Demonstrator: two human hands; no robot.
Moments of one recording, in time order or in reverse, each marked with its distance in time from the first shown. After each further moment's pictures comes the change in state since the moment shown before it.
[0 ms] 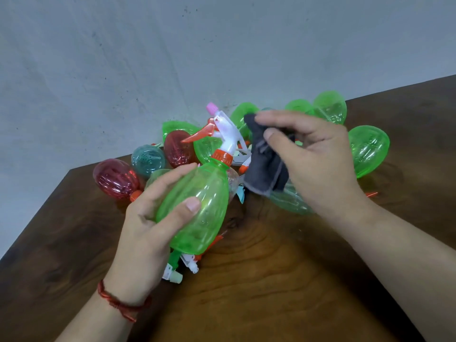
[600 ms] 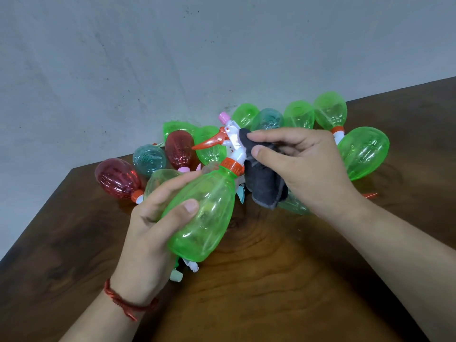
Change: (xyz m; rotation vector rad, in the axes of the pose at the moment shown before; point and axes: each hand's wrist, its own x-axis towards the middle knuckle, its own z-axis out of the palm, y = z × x) left_hand -0.005 -0.002 0.007 -0.144 -0.017 -0.054; right_hand -0.004 0.003 -0.002 0.153 -0.121 0.223
